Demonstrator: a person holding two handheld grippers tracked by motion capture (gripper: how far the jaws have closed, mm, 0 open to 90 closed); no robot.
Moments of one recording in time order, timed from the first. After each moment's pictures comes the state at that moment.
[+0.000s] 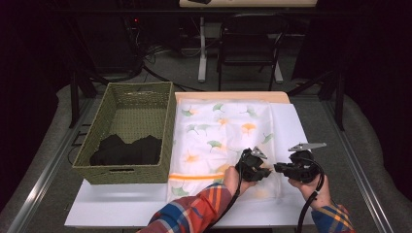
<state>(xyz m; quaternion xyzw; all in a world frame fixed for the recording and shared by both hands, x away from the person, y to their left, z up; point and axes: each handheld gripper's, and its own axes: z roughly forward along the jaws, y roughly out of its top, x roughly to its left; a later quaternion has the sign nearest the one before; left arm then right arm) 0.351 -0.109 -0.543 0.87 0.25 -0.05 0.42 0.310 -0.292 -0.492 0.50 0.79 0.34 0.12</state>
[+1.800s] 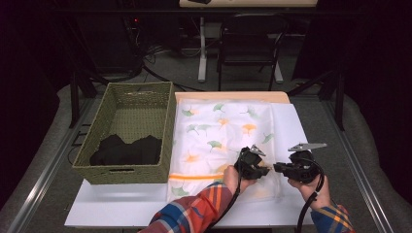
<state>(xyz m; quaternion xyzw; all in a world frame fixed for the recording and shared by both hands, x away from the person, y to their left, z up) 0.355 -0.106 -0.540 0.87 0.27 -0.05 0.42 0.307 -0.289 -0.488 0.50 0.79 0.34 0.12</state>
